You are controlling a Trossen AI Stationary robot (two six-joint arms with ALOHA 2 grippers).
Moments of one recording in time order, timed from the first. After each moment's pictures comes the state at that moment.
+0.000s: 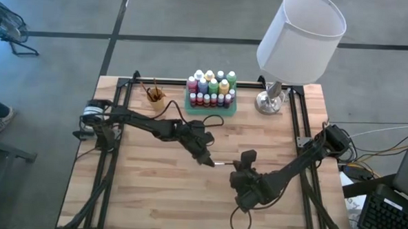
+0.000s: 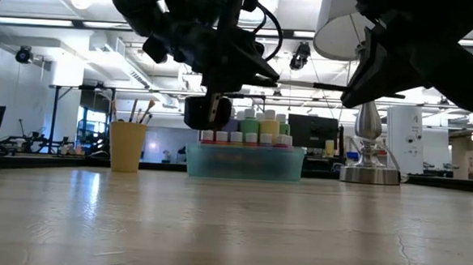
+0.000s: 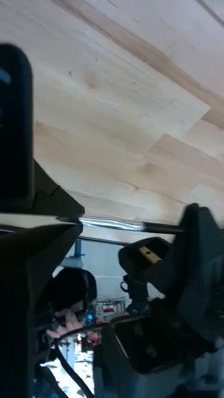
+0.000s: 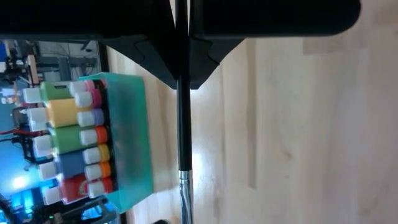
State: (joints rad) left arm 0.01 1.75 1.03 0.22 0.54 -0.94; right arm 0.62 1.81 1.20 -0.89 0.93 0.45
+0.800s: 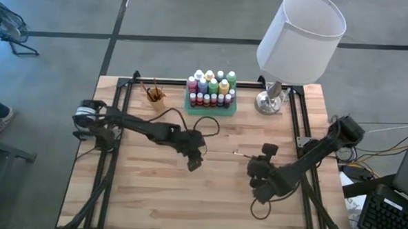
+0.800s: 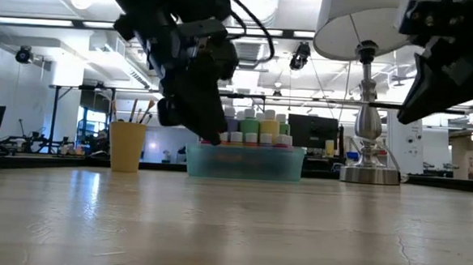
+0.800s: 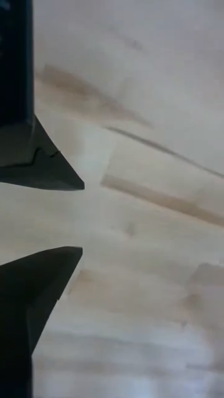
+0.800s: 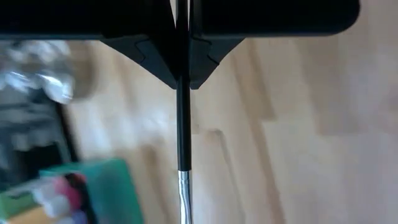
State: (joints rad) left arm -0.04 1.67 1.03 -0.23 0.16 -0.52; right arm 0.67 1.66 1.03 -1.14 0.80 0.90
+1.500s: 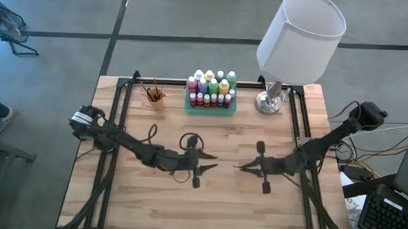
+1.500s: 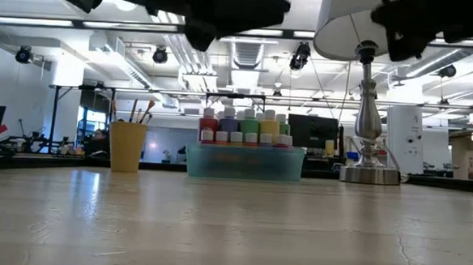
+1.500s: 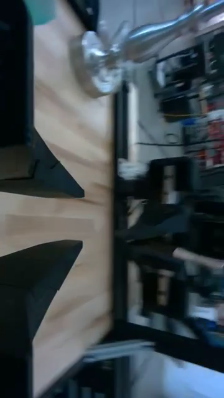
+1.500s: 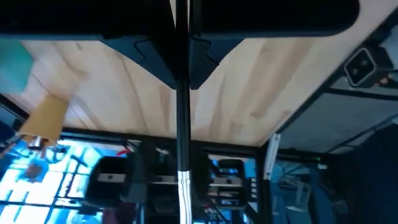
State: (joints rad) left arm -0.34 1.67 0.87 0.71 -0.46 -0.04; right arm 0.59 1.13 0.36 0.55 0.52 0.07
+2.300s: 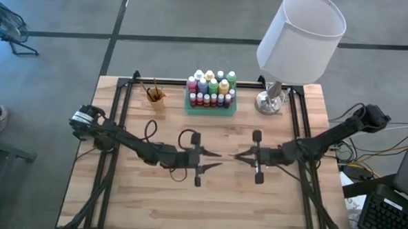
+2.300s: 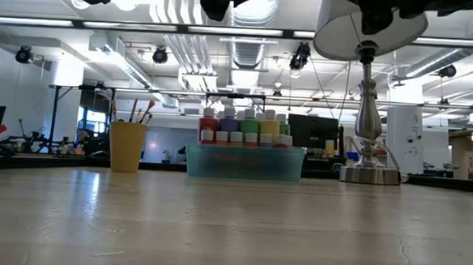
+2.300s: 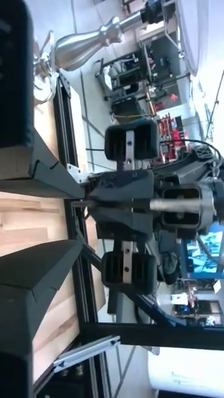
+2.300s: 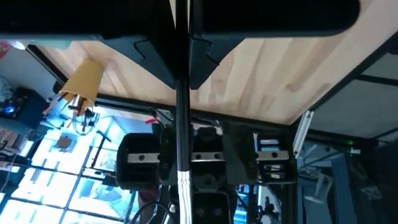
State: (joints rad) left arm -0.32 1.67 0.91 0.86 -0.39 0.17; right arm 0.44 1.11 0.46 0.59 0.41 -0.10
